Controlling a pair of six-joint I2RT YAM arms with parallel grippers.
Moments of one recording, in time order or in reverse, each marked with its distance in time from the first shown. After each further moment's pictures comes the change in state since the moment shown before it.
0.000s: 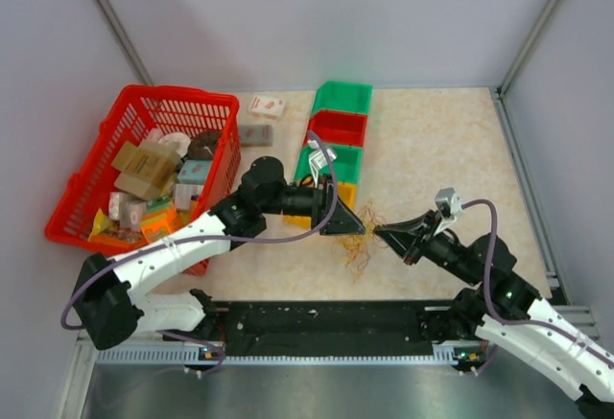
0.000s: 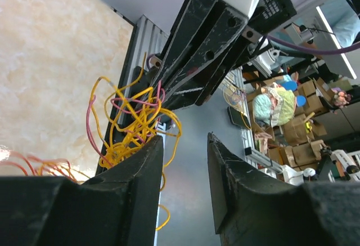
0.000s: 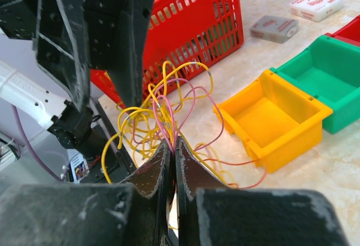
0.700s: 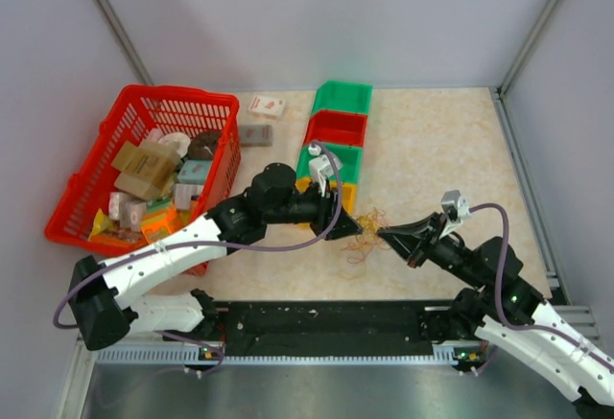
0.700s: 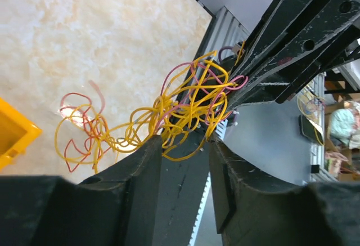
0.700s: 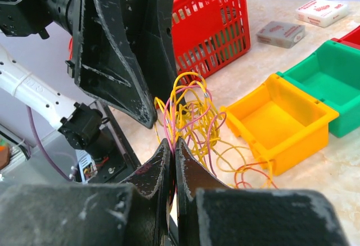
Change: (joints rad) left arm -0.097 -0.008 0.068 -0.328 -0.322 0.211; right arm 0.000 -0.063 0.000 -0.022 -0.013 0.016
